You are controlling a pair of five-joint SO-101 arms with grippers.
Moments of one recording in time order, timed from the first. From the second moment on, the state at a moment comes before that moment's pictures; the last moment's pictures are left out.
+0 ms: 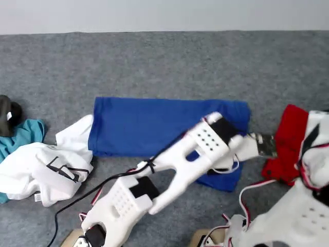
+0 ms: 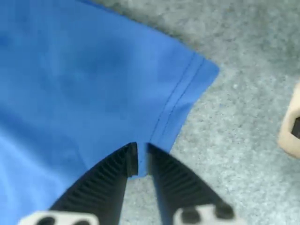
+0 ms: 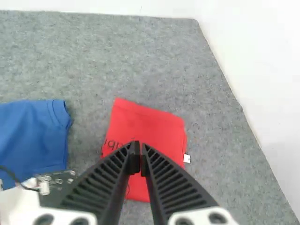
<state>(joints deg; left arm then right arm) 50.6 40.1 -34.5 98.9 -28.2 30.9 -34.0 -24.5 100.5 23.0</state>
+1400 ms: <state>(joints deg) 50.6 55.1 -44.6 98.9 -26.9 30.9 -49.4 -12.2 100.5 23.0</state>
